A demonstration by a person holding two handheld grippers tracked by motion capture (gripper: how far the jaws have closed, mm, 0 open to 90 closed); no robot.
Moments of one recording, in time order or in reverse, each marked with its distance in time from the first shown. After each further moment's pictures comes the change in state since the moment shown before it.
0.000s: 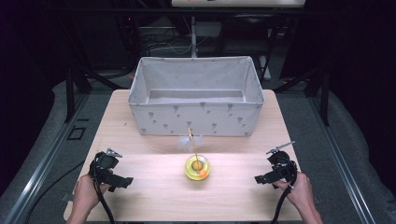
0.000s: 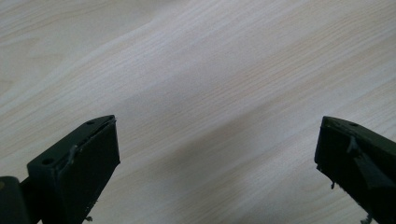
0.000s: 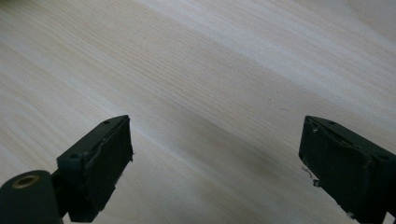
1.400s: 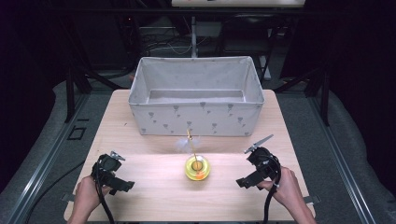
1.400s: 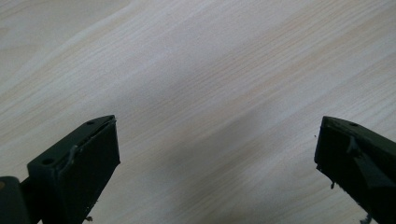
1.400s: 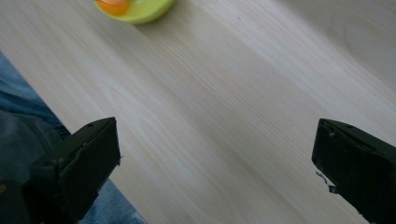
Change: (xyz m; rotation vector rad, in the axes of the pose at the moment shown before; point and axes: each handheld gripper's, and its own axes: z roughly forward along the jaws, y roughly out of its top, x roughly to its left) left arm -0.006 -0.002 0.004 0.048 -0.016 0.040; right arm 0.081 0.040 -0.034 0.025 0.089 -0.210
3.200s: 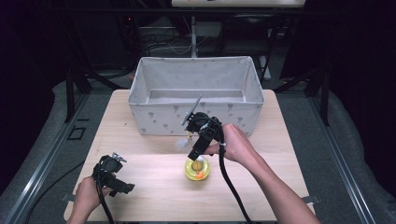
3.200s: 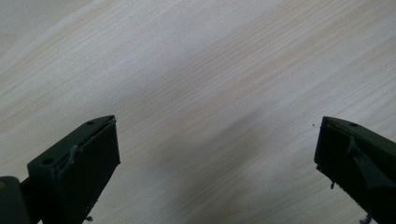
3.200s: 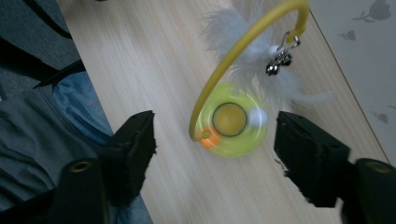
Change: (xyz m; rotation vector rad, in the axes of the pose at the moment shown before) left arm -0.002 0.000 0.005 0.046 -0.023 0.022; right arm 0.089 0.167 -0.015 0.125 0.073 -0.339
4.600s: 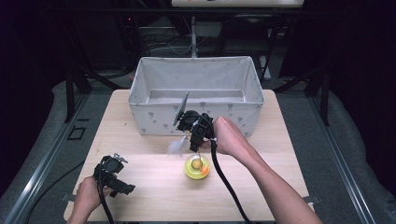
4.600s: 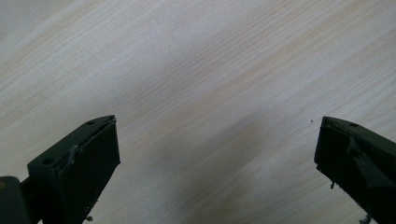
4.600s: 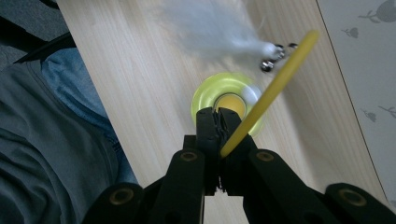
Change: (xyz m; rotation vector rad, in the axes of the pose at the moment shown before) left arm -0.001 0.001 0.002 0.022 -0.003 0.014; right arm 0.005 0.022 0.001 0.125 -0.028 -0.060
